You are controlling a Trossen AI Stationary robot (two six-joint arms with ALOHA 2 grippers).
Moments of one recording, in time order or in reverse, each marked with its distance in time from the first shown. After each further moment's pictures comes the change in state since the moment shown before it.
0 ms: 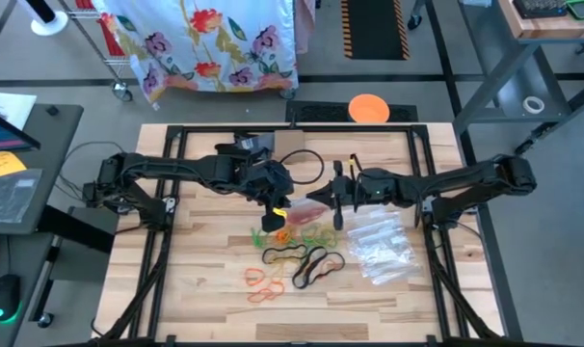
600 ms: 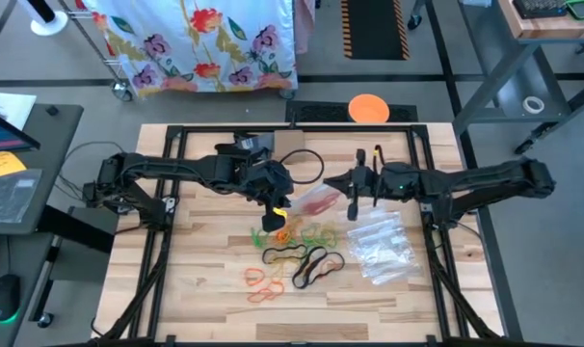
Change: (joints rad) left arm 0.000 0.002 -0.002 0.002 0.000 -0.004; right arm 0.009 -0.224 0.000 -0.221 0.172 -0.039
